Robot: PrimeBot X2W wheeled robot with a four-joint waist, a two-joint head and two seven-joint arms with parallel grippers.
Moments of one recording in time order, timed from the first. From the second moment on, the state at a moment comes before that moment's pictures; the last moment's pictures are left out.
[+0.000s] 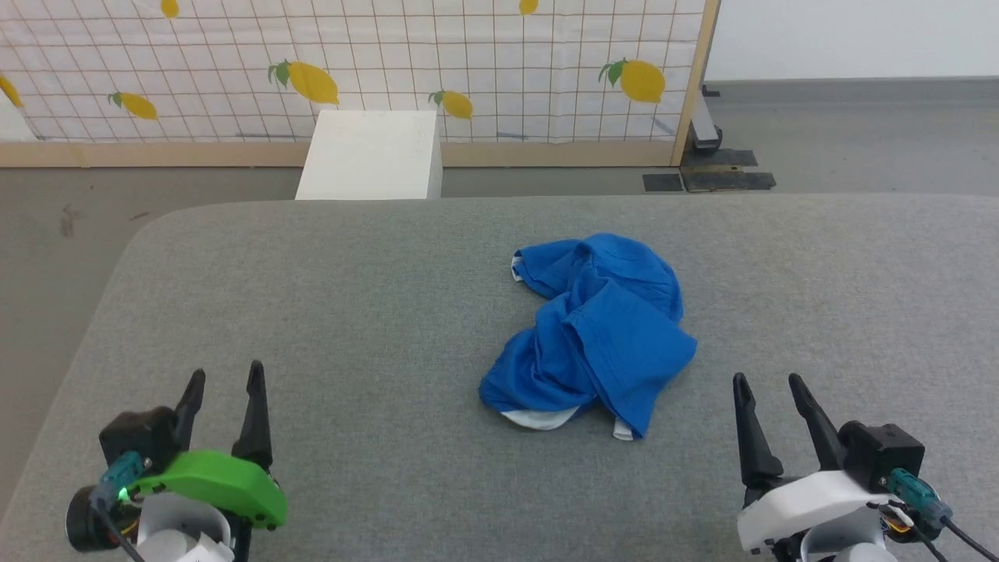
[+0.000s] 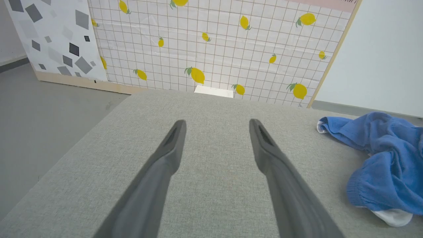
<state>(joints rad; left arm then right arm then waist) -0.10 0.37 -0.24 0.24 -0.58 0.12 -0.23 -0.03 0.00 -0.02 0.29 0.17 0.12 -0.24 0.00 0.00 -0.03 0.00</state>
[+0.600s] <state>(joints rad) -0.06 0.37 -0.25 0.18 -0.58 0.13 -0.23 -0.23 0.00 0.10 0.27 0.11 0.12 0.07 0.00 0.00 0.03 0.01</state>
